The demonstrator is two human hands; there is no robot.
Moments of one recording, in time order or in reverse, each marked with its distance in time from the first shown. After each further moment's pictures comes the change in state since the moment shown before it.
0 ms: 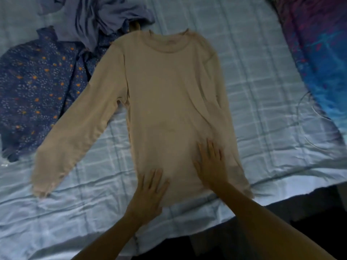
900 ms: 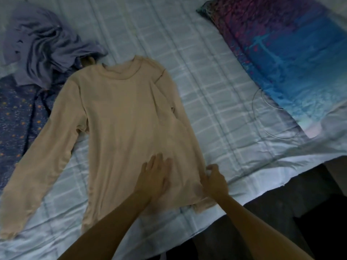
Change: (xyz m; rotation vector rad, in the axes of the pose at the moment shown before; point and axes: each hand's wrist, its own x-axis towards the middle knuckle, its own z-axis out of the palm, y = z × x) left_hand 0.124 0.070 -0.089 0.109 0.011 -0.134; right_hand -0.046 0.098 -0.017 0.673 -0.109 0.675
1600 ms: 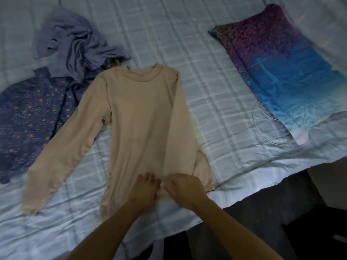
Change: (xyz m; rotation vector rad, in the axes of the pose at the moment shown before) left_hand -0.082 -0.044 0.035 0.103 -0.050 0.093; right_hand -0.126 -0.087 0.030 -0.418 0.044 -0.912
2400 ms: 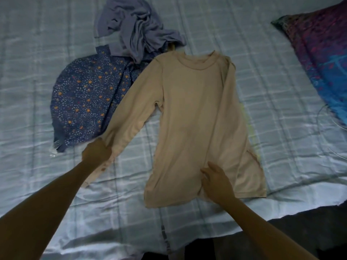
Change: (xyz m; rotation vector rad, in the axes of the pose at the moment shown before) left_hand -0.098 -0.258 0.030 -0.676 0.189 -1.017; right_hand 0.036 -0.014 0.101 0.046 -0.170 0.272
